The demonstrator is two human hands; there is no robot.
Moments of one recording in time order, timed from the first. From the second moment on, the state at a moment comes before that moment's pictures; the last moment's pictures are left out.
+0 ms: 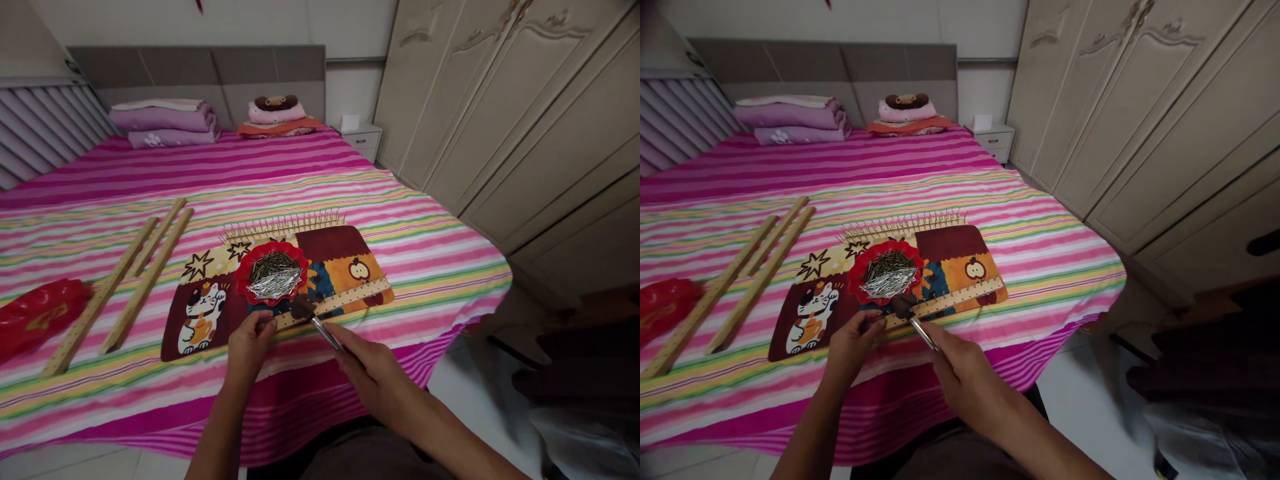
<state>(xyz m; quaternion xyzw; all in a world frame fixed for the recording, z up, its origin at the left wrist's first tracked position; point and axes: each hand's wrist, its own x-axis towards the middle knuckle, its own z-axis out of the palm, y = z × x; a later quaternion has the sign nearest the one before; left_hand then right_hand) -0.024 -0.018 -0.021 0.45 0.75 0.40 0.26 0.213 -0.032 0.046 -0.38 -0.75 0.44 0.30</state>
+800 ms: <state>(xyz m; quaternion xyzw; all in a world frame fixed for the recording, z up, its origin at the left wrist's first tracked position) -0.054 0.061 0.013 0.64 0.76 0.09 0.06 0.251 -0.046 0.016 -0.49 -0.67 0.46 0.30</state>
